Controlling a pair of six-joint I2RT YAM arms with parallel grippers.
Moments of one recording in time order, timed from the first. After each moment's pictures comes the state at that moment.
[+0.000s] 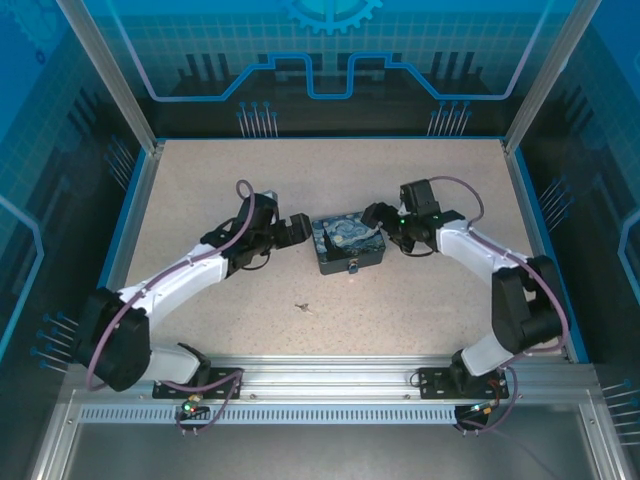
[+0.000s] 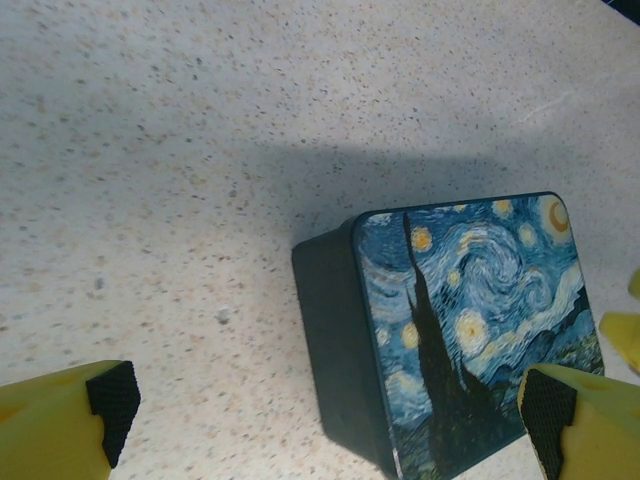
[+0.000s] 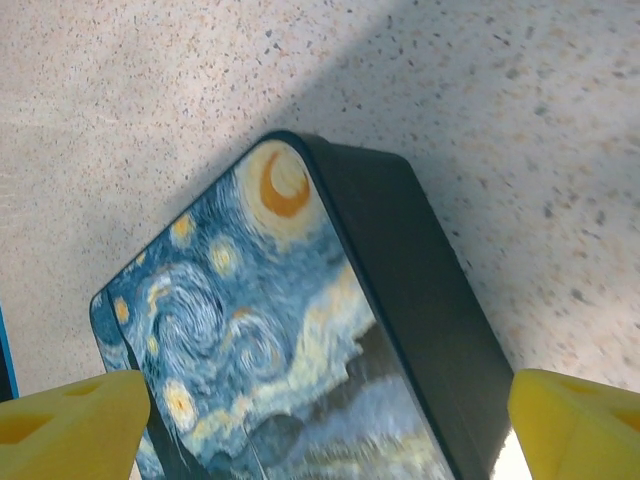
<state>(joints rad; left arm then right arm) -0.49 1.38 0.89 -0.26 0.00 -0.75 0.32 1.53 0.97 -0.34 -0.26 0.83</state>
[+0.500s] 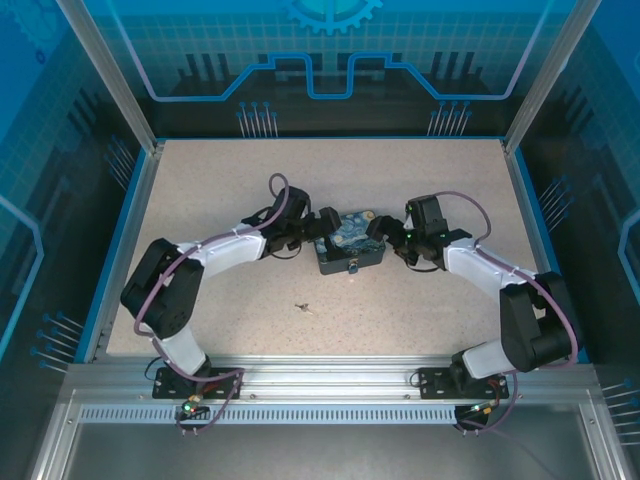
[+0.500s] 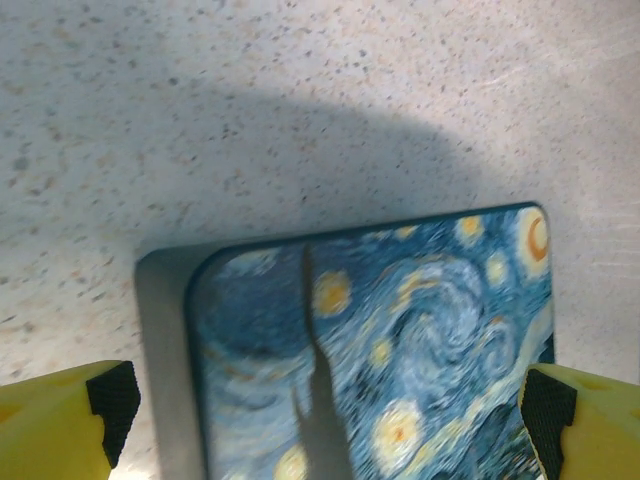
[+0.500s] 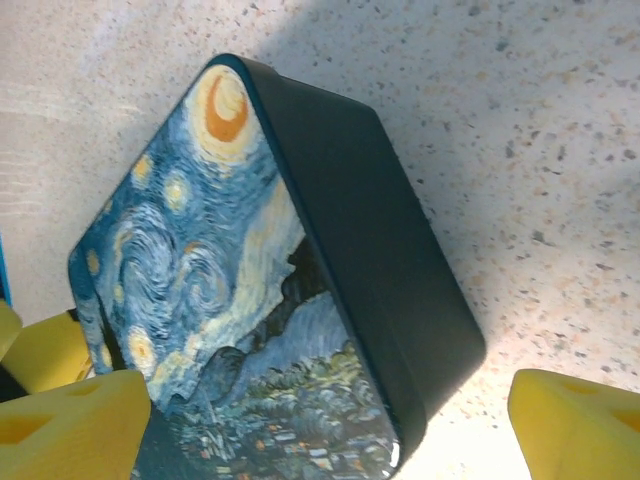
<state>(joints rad) -0.54 1.73 1.08 -0.11 0.12 -0.92 0.31 1.45 0.81 -0.23 -0.29 0.84</state>
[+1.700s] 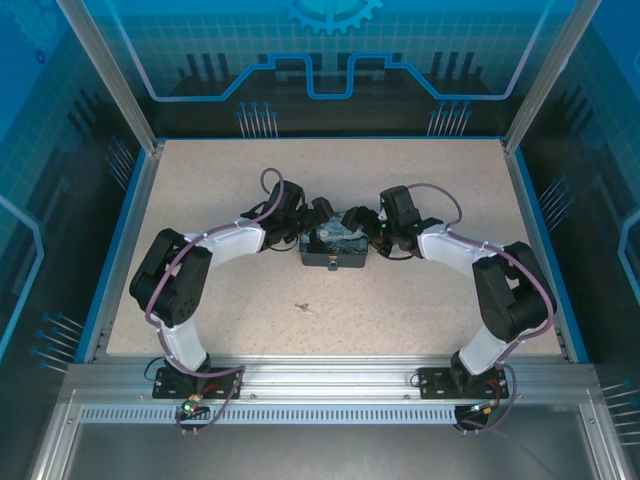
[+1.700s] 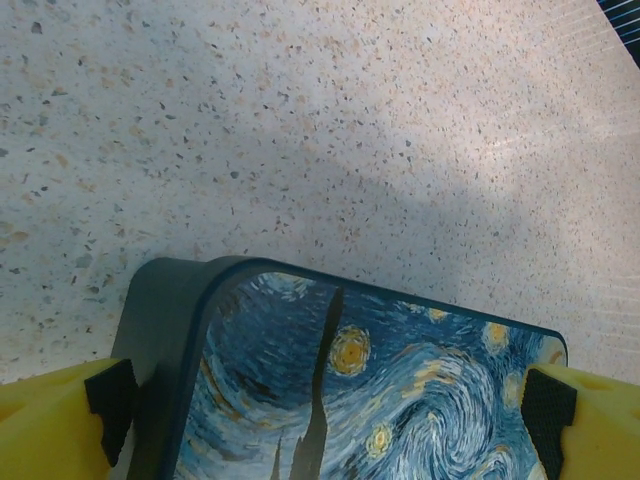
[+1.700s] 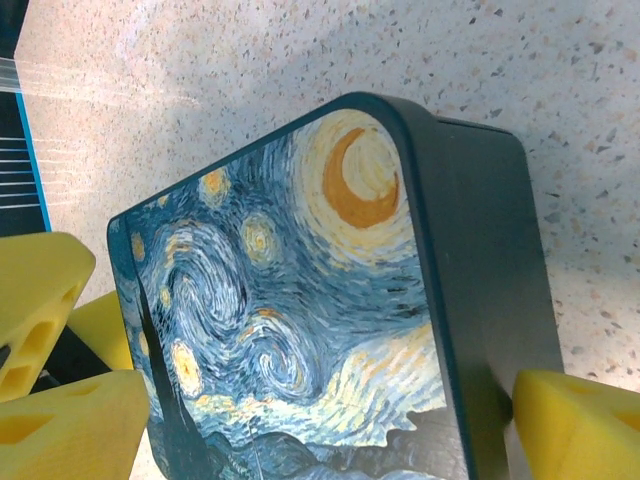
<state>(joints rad) -0.47 1.79 1.09 -0.05 0.10 -0.96 0.43 1.66 0.96 -0.13 -0.30 0.98</state>
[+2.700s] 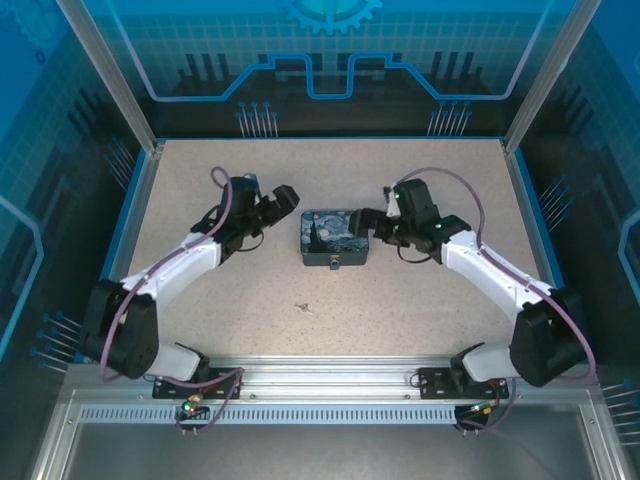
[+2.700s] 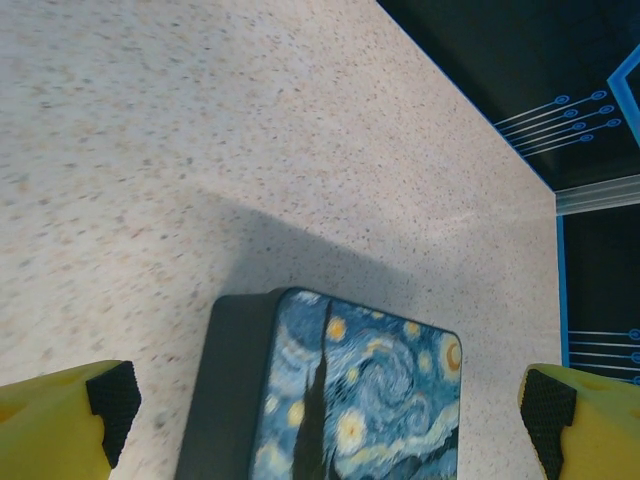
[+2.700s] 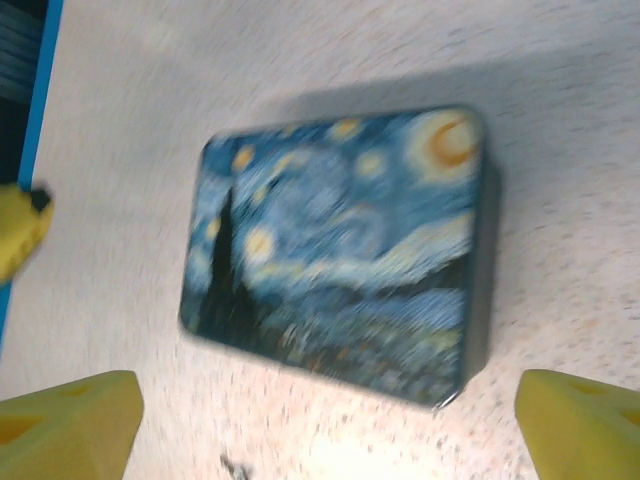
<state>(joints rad) -0.32 1.39 0.90 -0.12 0.11 -0.92 0.48 1.36 1.01 -0.45 -0.23 0.57</state>
